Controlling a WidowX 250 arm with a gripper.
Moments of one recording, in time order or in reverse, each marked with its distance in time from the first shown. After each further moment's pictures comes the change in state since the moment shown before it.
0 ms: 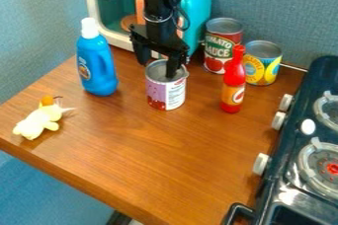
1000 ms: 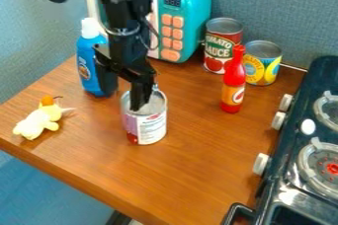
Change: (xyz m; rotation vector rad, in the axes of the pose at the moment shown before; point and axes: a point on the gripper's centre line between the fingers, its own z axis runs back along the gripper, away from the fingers) arm -0.092 -0.001 0.036 -0.078 0.227 -0.100
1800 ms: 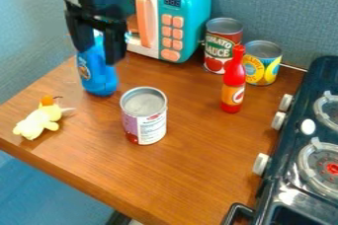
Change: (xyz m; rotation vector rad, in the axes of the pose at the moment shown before) arm -0.002 0.035 0.057 -0.043 -0.002 -0.012
